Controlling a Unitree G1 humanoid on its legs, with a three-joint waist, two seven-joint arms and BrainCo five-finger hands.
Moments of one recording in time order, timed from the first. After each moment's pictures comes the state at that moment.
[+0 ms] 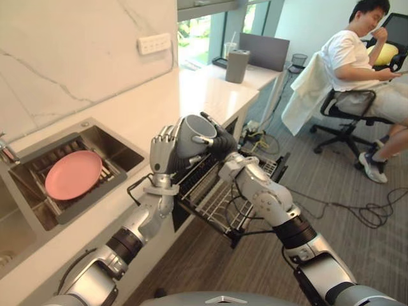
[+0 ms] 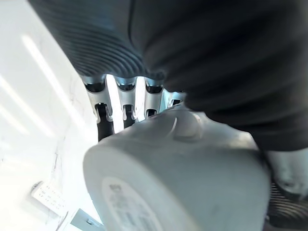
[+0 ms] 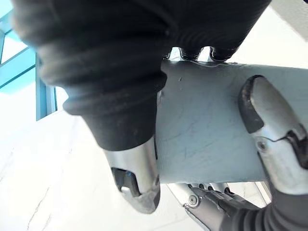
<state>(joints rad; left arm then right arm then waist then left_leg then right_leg) -0.38 0.25 -0.60 0.28 0.75 0.07 0.84 -0.47 -0.29 0.39 -0.03 0.92 0.20 -0.12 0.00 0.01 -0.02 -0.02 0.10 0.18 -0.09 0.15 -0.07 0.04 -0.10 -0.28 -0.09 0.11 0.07</state>
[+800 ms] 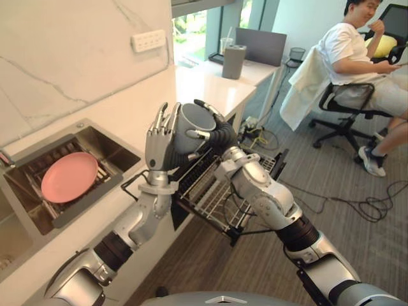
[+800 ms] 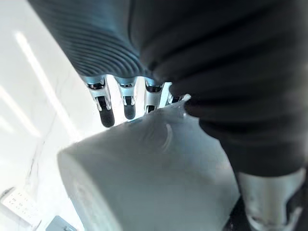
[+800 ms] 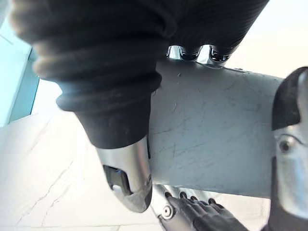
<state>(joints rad) -0.34 0.34 -0.63 -0.02 0.67 0.17 0.78 -0.48 -0.32 0.47 -0.19 0.67 0.13 -0.25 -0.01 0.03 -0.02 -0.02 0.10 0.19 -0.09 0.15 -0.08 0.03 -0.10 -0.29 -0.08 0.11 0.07</state>
